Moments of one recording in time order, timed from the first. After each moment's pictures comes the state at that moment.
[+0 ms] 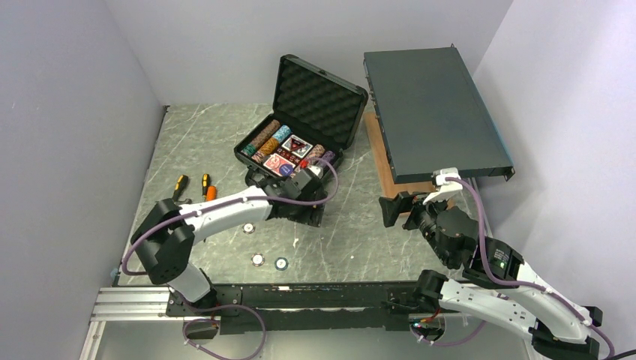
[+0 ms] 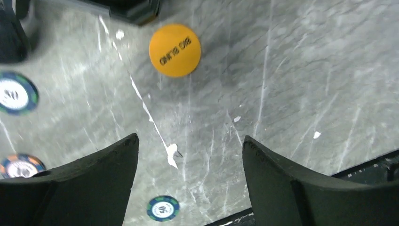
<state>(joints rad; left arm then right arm) -0.86 1.57 1.11 -0.54 -0.11 -0.50 1.04 0.47 0.85 -0.66 0.69 0.41</state>
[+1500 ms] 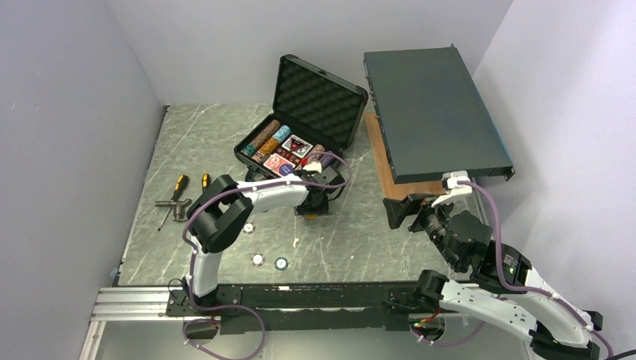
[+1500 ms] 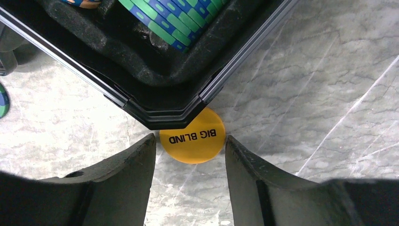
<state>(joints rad) -0.90 1.97 1.36 -0.66 -0.40 -0.94 1.04 0.41 0.86 -0.67 0.68 0.43</state>
